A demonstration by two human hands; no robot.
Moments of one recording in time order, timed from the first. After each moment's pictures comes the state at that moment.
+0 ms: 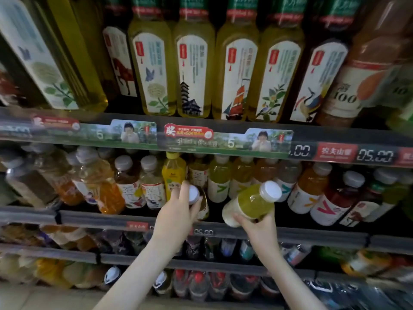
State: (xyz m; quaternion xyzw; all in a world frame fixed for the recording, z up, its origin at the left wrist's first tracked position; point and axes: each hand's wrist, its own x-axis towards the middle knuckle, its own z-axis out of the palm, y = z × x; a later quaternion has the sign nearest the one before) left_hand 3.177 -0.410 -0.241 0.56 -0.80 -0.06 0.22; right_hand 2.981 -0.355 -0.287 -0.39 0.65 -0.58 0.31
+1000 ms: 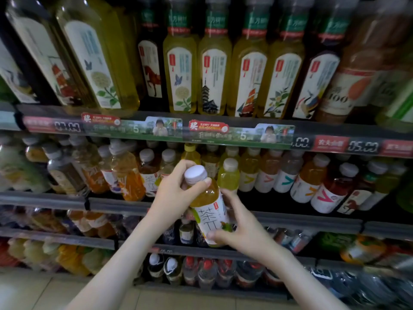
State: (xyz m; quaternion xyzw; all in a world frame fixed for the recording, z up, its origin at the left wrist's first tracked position) left_hand 3.225 -0.363 -0.152 0.44 -0.72 -0.35 0.41; right_hand 3.053 -0.294 -0.195 -0.63 0.55 -0.37 0.40
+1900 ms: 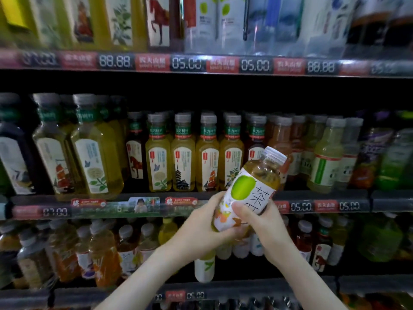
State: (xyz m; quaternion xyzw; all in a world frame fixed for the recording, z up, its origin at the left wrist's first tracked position) left_hand 3.153 -0.336 -0.042 0.24 -0.84 -0.35 0.33; right_hand 3.000 -0.283 -0.051 -0.46 0.47 -0.67 0.34
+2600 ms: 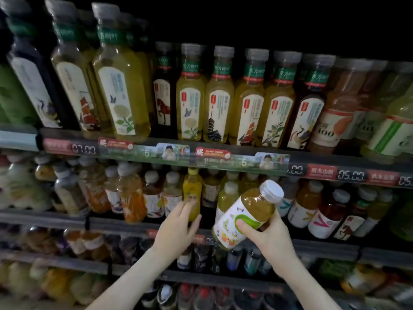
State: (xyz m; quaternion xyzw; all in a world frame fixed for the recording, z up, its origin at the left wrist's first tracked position) left_hand 3.235 -0.385 -0.225 0.43 -0.83 -0.07 0.35; right_hand 3.031 -0.291 -0.168 -0.45 0.64 -0.52 0.34
